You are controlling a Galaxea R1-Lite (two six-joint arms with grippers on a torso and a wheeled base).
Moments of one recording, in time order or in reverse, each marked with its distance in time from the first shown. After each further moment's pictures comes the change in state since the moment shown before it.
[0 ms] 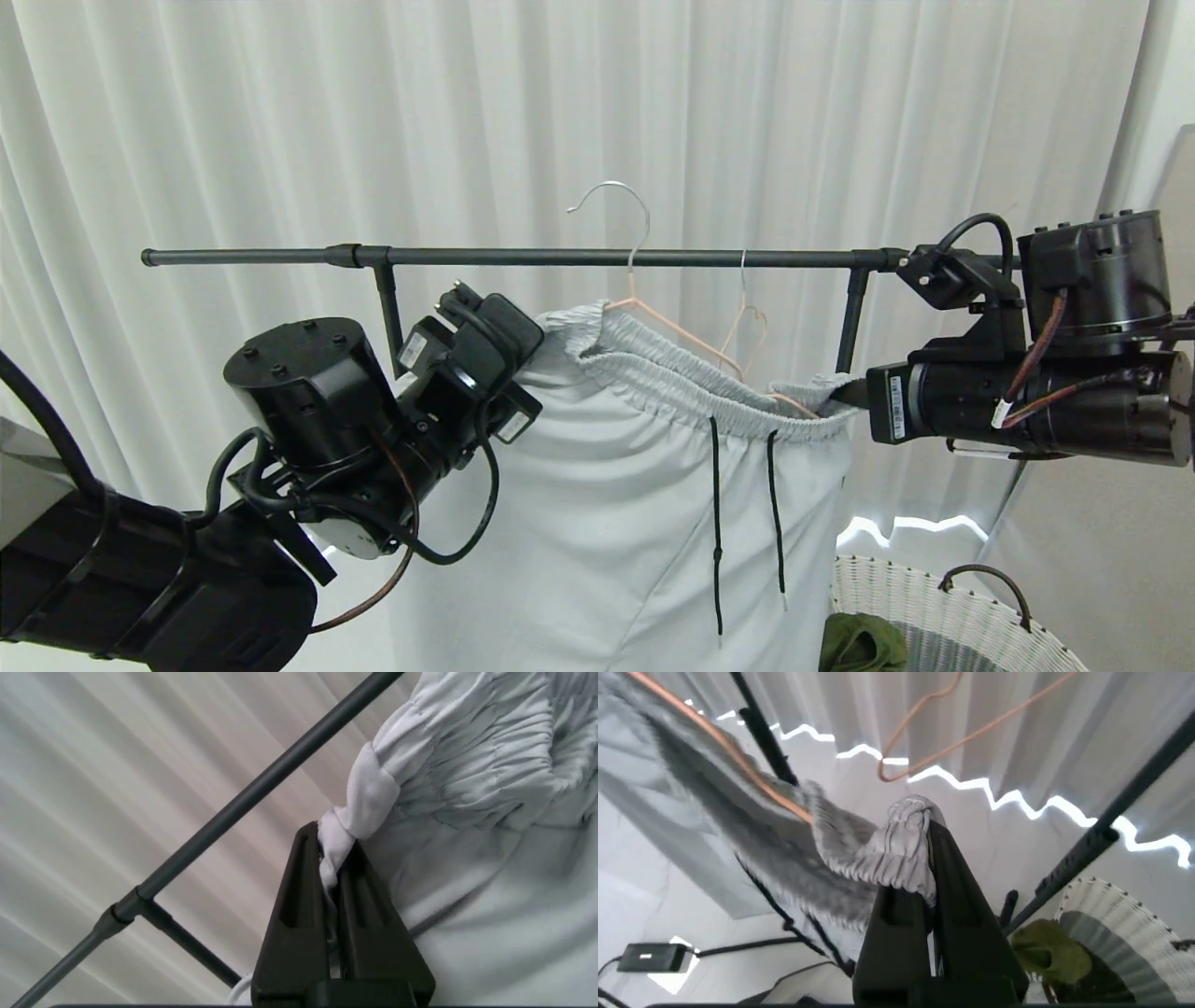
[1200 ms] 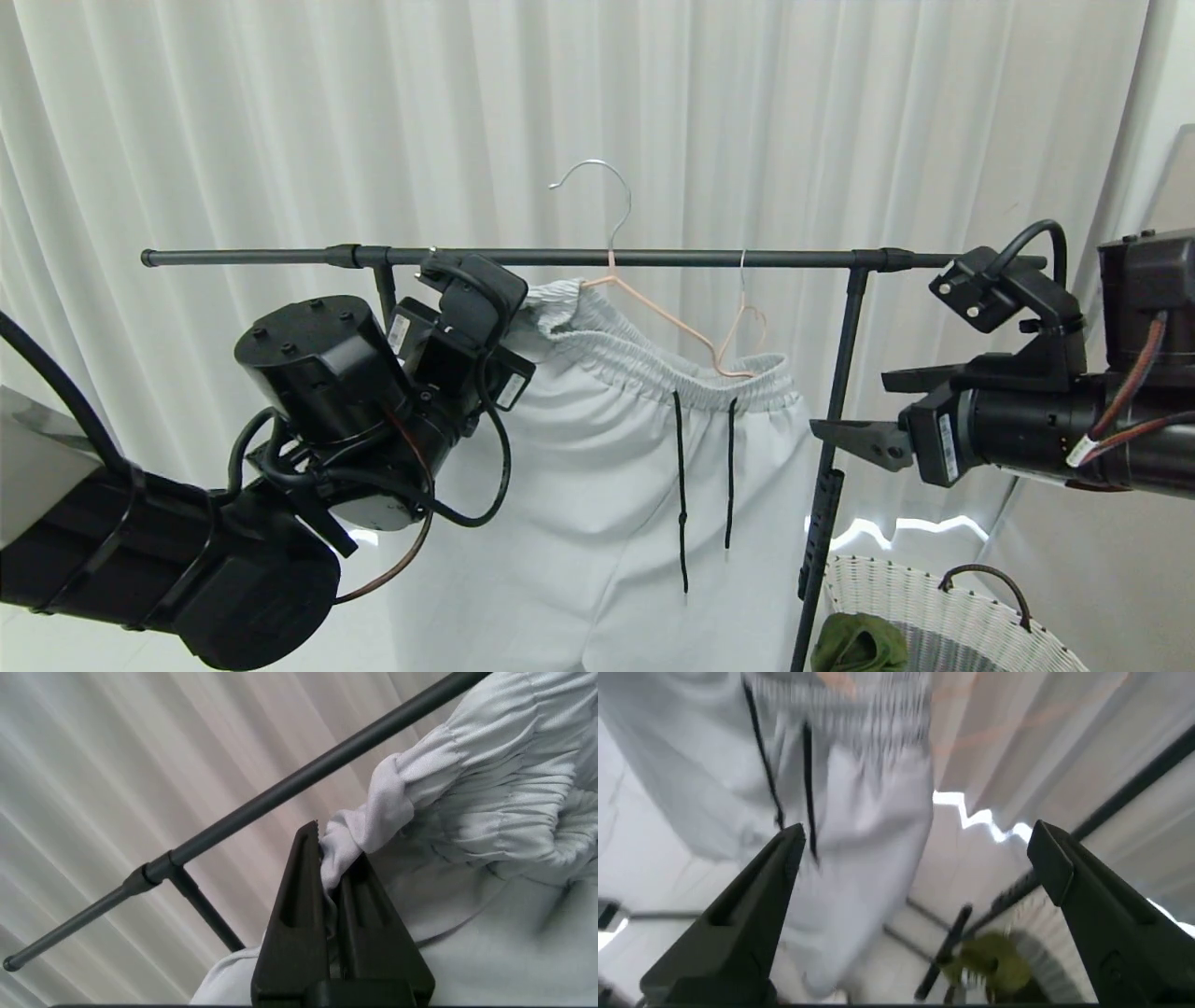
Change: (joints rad) left arm 0.002 0.025 -0.069 -0.022 0.170 -0.081; right arm 0.021 -0.116 0.104 -0.040 0.004 -0.214
